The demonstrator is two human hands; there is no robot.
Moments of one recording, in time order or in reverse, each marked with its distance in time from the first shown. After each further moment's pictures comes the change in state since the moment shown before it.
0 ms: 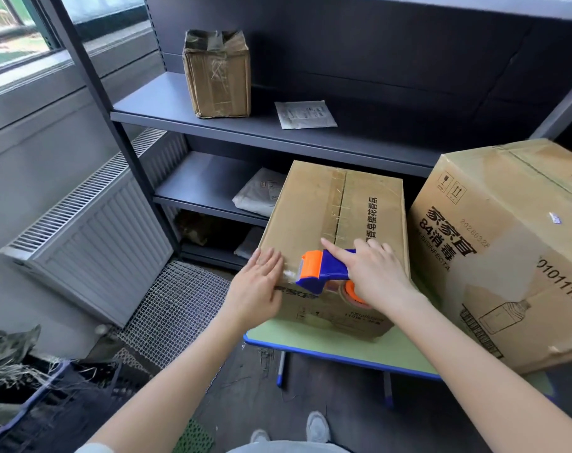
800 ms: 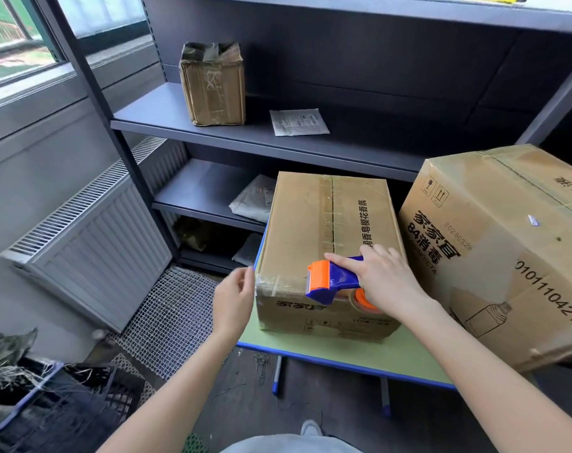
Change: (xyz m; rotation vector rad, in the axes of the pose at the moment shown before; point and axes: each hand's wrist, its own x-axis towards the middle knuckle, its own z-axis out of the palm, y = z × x) left_hand -0.009 0.033 -0.002 -0.682 0.239 -0.795; right_hand -0.023 0.039 -0.007 -0.002 -0.040 -0.083
